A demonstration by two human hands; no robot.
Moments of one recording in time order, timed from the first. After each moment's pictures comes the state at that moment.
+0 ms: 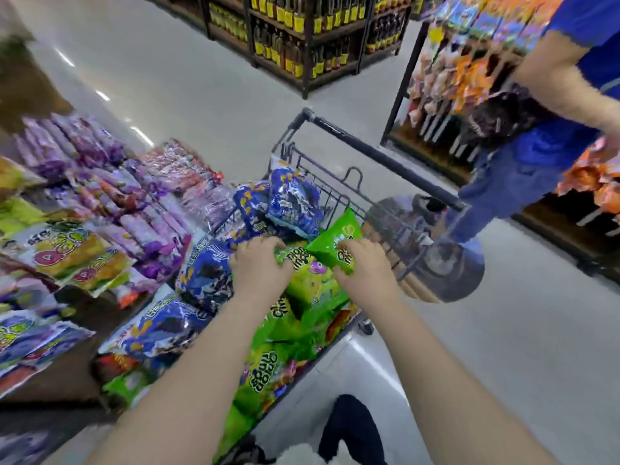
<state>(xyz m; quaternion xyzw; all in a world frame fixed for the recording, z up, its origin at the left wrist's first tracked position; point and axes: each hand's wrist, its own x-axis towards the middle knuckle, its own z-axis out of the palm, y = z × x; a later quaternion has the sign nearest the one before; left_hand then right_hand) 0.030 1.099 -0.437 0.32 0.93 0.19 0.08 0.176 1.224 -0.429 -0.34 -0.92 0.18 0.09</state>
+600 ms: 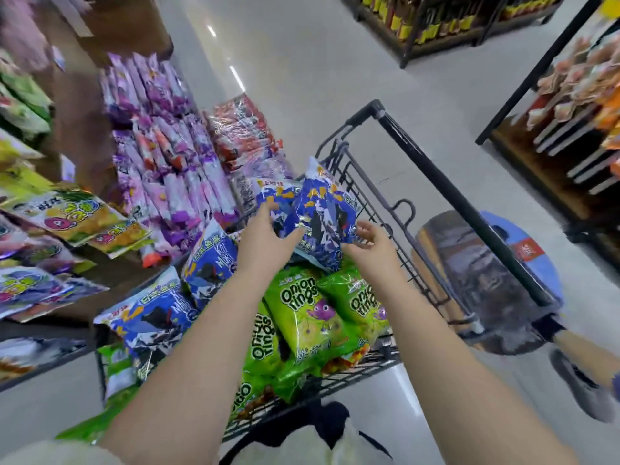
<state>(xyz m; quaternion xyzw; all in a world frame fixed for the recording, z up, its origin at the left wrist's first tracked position) -0.036 1.182 -0.440 0.08 0.91 0.37 0.15 0.060 1.344 -0.470 -0.38 -0.70 0.60 0.03</state>
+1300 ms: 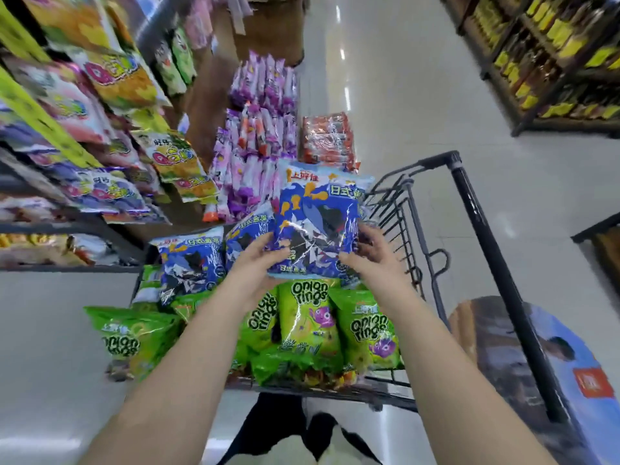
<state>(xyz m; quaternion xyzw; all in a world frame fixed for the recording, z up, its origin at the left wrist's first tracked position) 0.040 1.135 -0.429 -0.25 0.56 0.77 0.17 0.049 1.349 -0.444 -0.15 -0.66 0.72 -0.12</state>
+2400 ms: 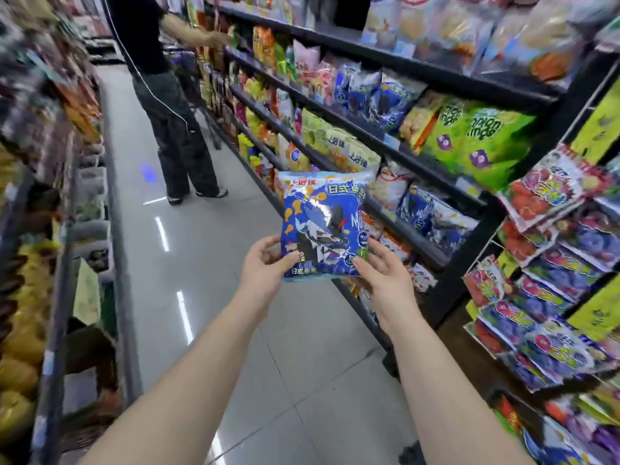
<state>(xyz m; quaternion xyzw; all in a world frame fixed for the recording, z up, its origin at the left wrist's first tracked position) 0.295 0.483 -0.330 -0.40 0.51 0.65 -0.40 0.142 0.598 -0.334 0.22 -0.56 0.72 -0.35</state>
